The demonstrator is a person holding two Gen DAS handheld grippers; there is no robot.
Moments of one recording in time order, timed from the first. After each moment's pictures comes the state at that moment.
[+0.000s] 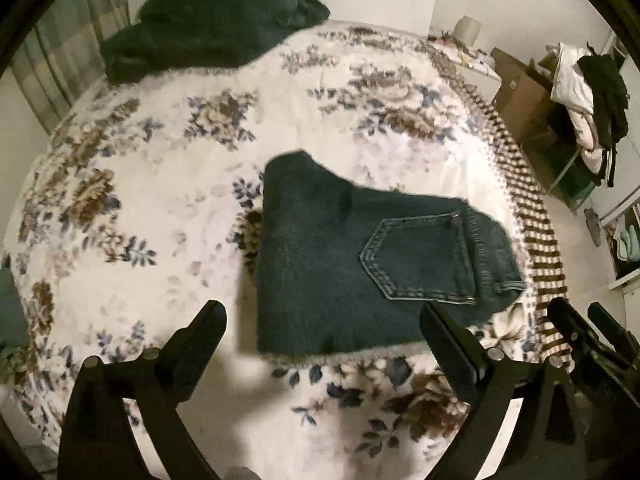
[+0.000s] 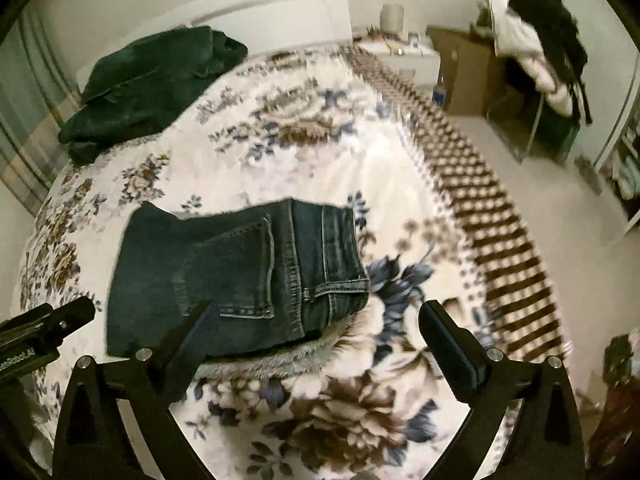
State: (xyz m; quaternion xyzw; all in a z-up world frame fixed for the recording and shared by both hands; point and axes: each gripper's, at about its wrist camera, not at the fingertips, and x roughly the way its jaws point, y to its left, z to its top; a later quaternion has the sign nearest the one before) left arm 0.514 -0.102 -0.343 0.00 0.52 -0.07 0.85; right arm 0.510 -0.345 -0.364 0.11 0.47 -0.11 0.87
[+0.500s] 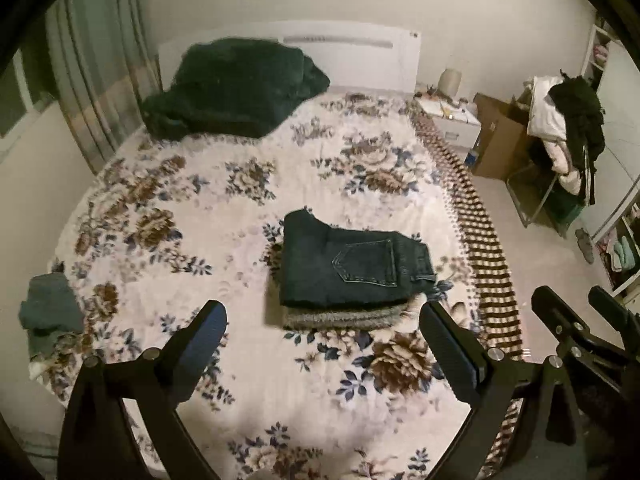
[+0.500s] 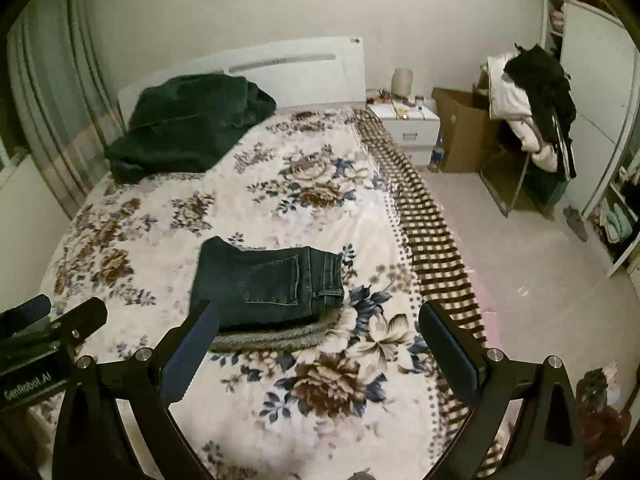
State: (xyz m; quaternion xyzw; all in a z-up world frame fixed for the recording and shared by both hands) left arm 0.347 -0.115 -0.151 0.01 0.43 -0.06 0.90; right arm 0.350 -0.316 -0.131 0.07 0.40 -0.08 0.91
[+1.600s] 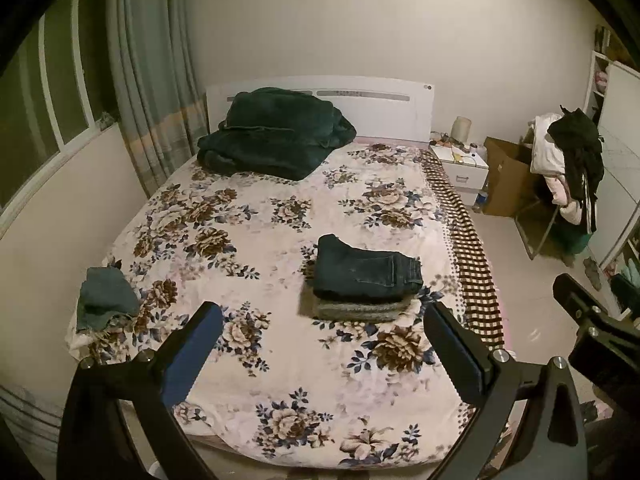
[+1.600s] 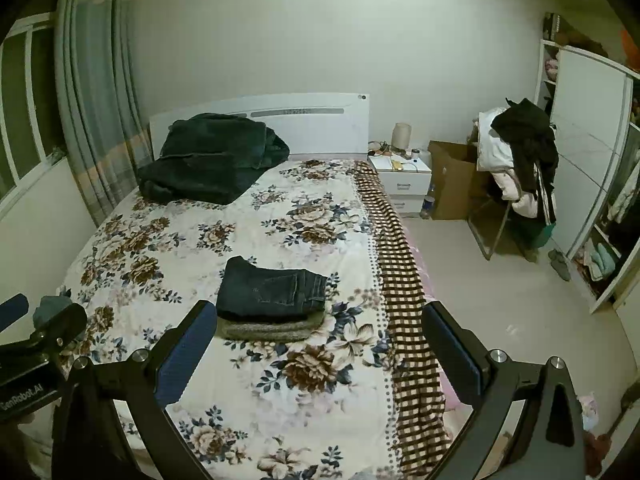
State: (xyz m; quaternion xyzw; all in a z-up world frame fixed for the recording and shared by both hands) left arm 0.176 -0.101 -0.046 0.01 0.36 0.00 0.93; right arm 0.149 -0.312 0.049 0.03 0.34 -0.07 0.94
